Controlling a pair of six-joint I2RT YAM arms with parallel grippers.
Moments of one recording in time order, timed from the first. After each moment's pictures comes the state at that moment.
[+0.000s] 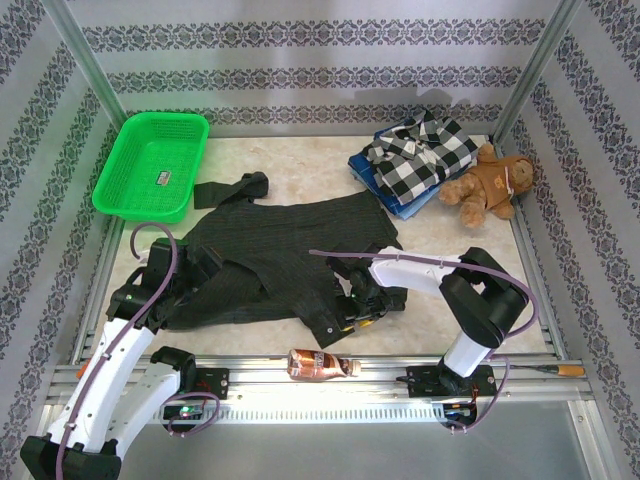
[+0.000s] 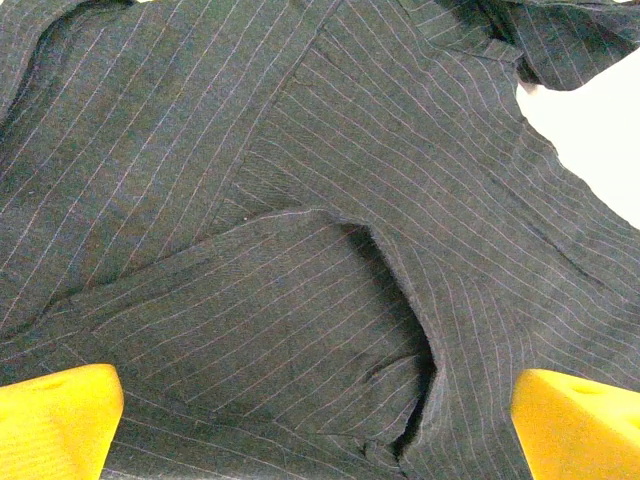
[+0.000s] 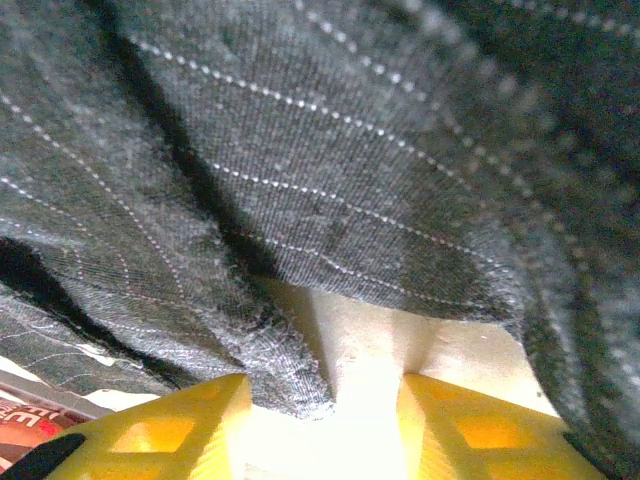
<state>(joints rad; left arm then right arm) -0.19 0.70 0.71 -0.91 -0.14 -0.92 0.82 1.68 0.93 -0.87 -0.32 0.50</state>
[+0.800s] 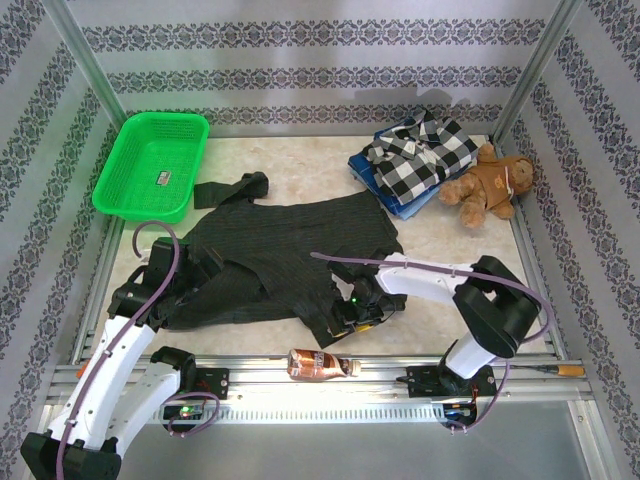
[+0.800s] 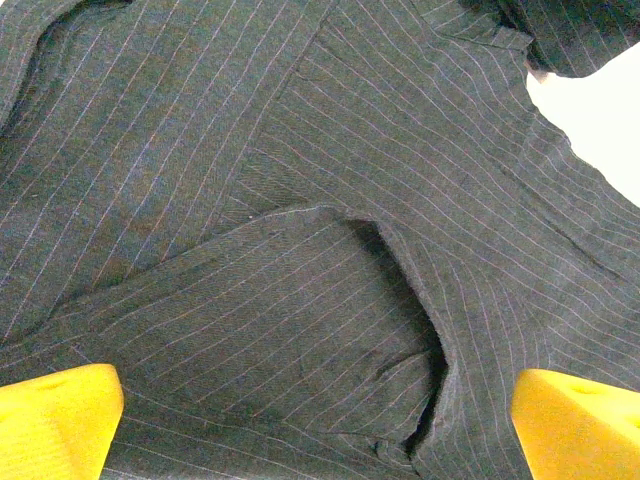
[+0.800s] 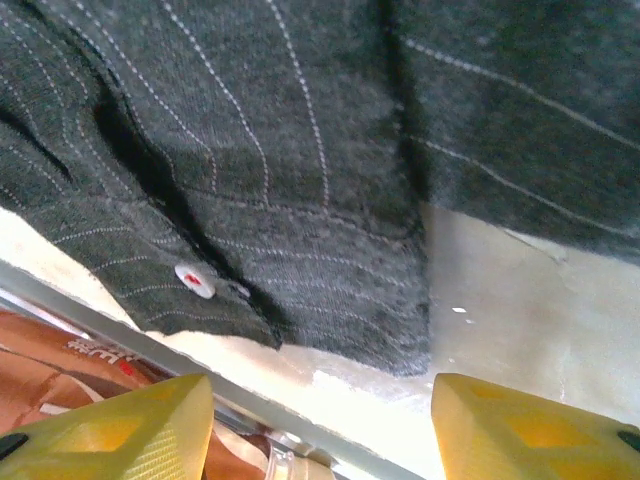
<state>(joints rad) -0.19 0.72 0.71 -0.91 -0.13 -0.89 0.85 1.61 0.88 -0.83 -0.41 0.52</state>
